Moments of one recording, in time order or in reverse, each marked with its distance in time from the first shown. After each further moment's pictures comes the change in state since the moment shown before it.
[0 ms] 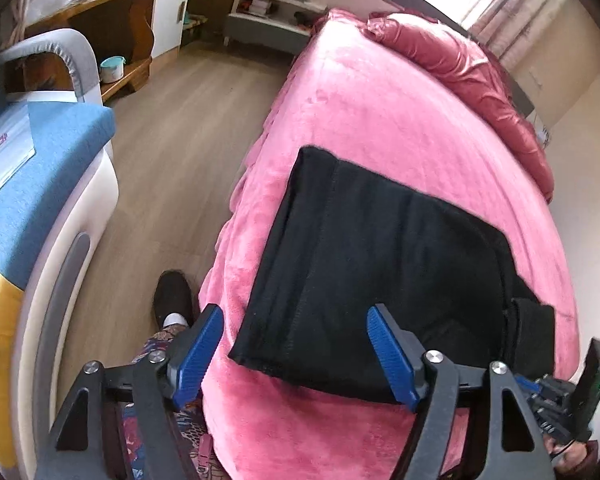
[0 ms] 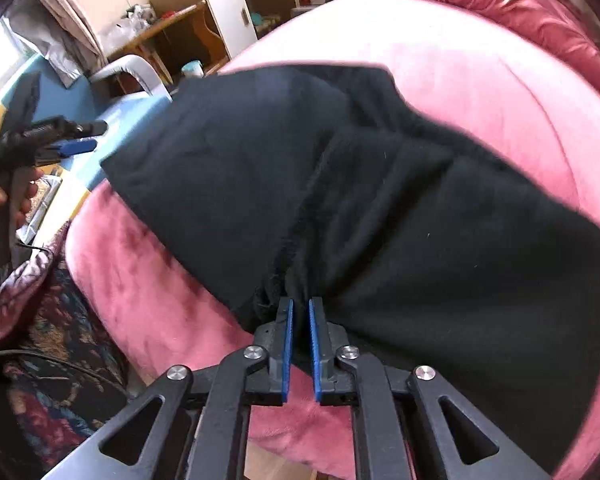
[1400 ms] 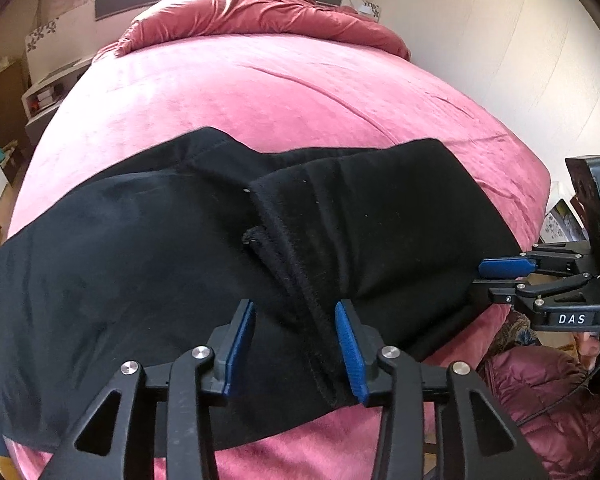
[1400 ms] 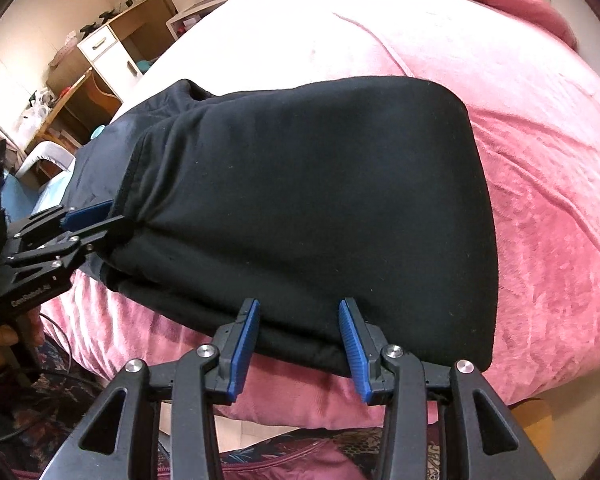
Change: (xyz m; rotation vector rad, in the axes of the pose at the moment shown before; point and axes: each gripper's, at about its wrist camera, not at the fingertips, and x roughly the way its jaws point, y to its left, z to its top) left arm 0.060 -0.274 -0.094 0.668 0.010 -0.204; right arm -0.058 -0.092 -0.070 0.346 -0.029 -0.163
